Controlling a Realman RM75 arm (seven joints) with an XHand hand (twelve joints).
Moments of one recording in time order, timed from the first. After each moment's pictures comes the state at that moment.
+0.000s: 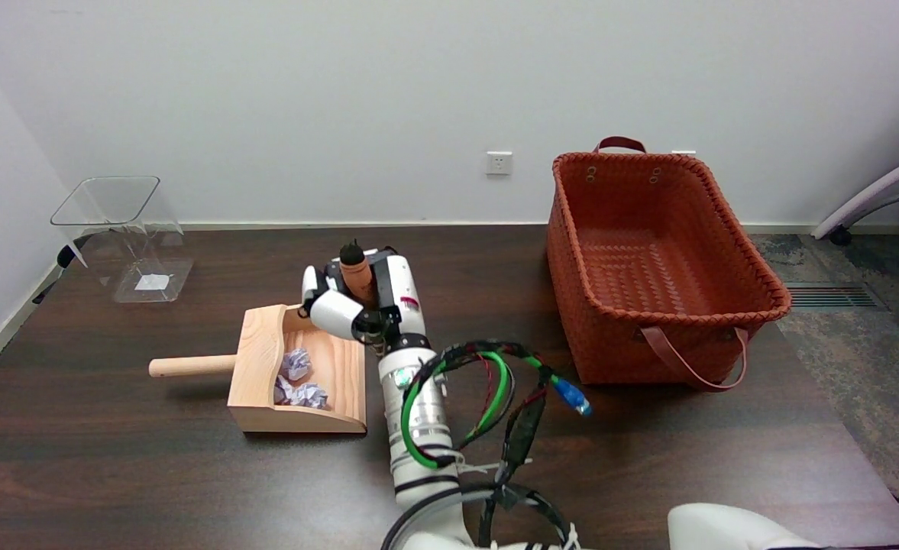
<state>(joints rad) 0.34 -1.72 0.49 -0.93 -1.65 1.27 0.37</state>
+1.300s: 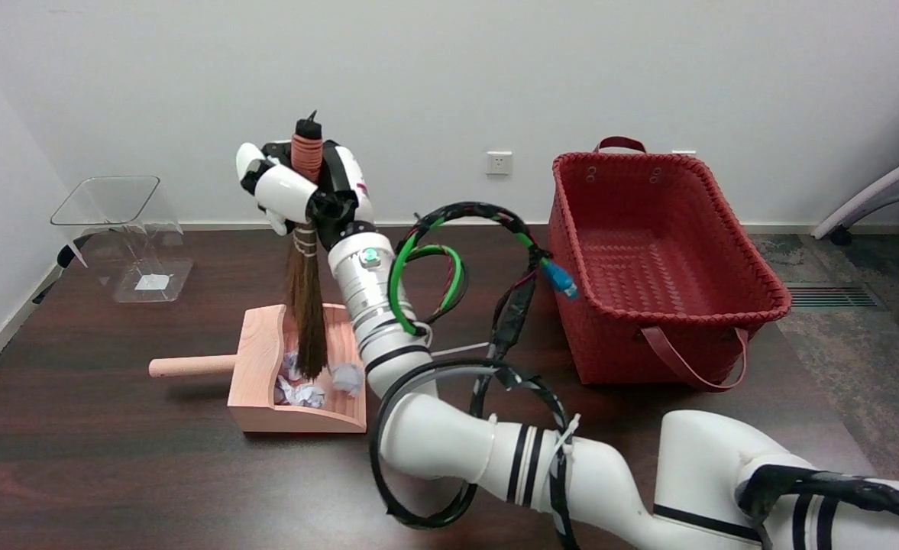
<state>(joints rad) 0.59 -1.66 0.56 -1.09 -1.49 0.95 0.55</state>
